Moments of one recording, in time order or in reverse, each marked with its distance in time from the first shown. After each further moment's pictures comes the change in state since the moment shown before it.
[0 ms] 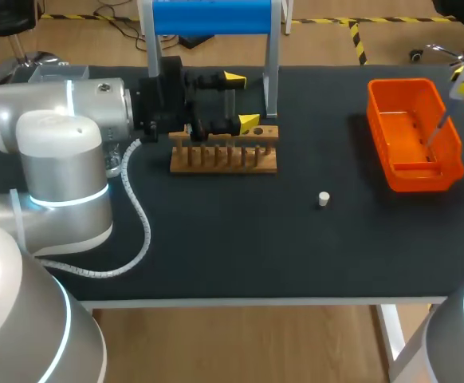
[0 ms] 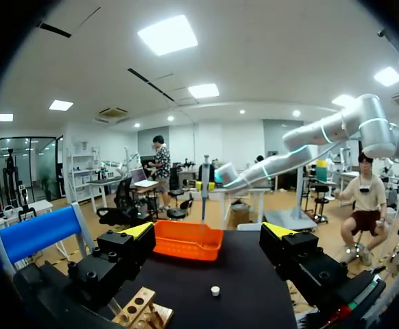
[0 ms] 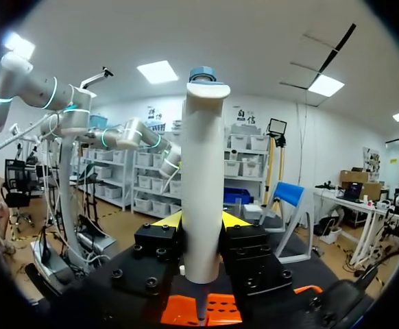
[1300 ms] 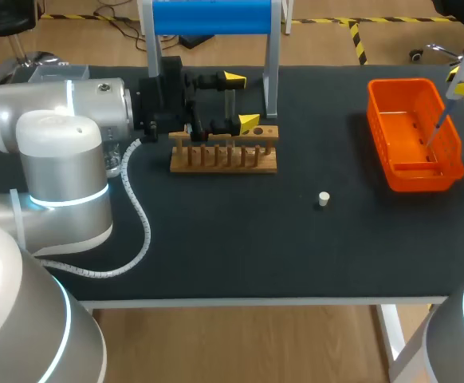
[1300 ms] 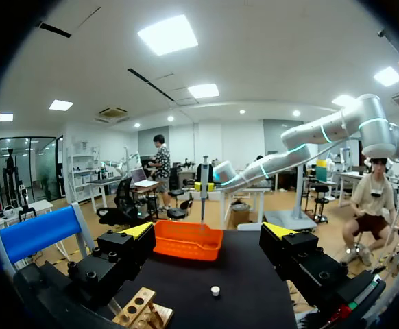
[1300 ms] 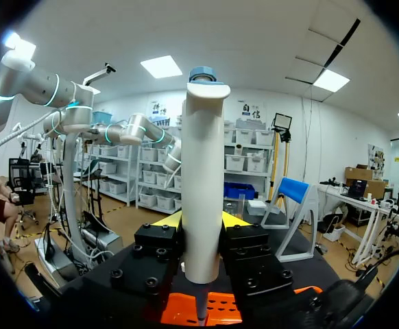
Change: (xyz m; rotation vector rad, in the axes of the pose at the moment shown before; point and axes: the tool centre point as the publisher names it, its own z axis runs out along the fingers) left arm 0.000 0.000 0.000 0.000 0.000 -0.001; right arm -0.003 0.000 0.004 0.029 0.024 0.000
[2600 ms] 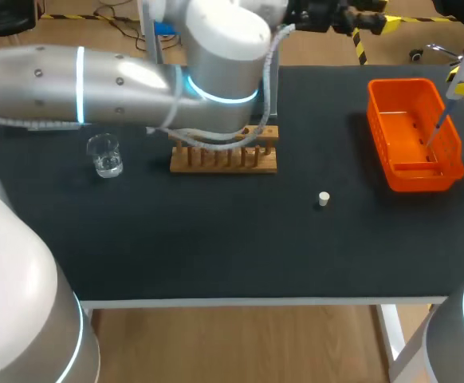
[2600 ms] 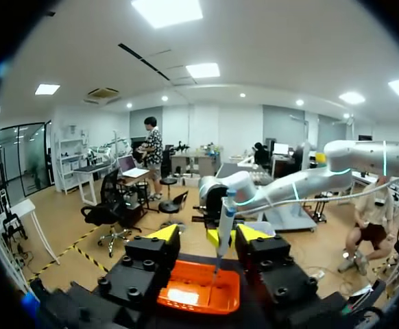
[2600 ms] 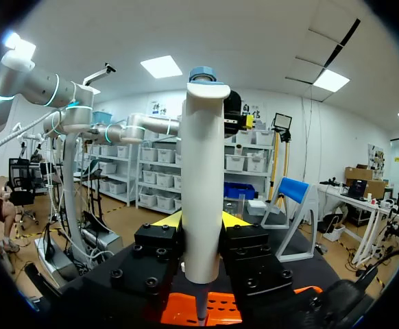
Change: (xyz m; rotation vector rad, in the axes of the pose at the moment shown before) left arm -0.058 -0.104 0.244 -0.137 0.054 -0.037; right arm 0.000 0.000 0.000 0.000 0.000 0.000
